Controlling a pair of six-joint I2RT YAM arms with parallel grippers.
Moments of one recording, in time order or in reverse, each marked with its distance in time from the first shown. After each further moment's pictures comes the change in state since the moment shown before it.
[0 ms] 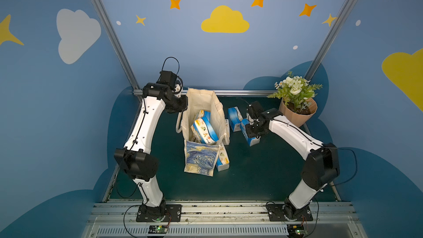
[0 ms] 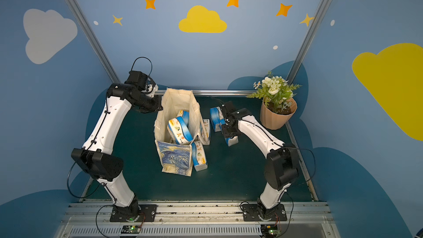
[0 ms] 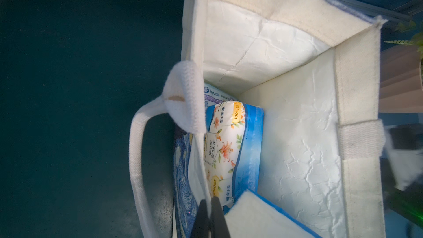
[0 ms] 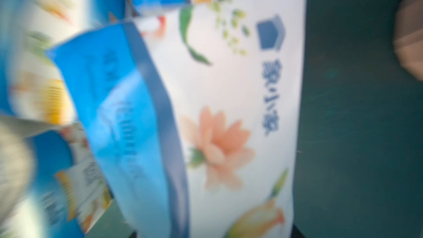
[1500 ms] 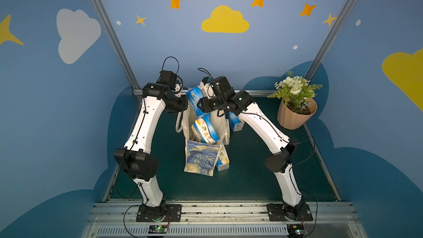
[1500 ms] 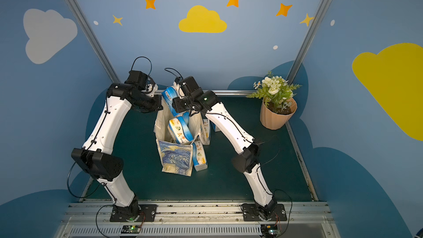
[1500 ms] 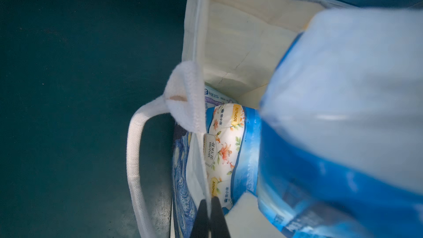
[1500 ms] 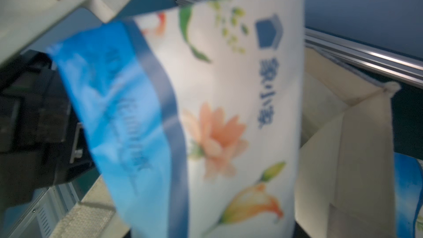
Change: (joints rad) left arm 0.000 0.000 0.002 0.009 -0.003 -0.018; right arm 0.320 0.526 1.036 0.017 -0.225 0.038
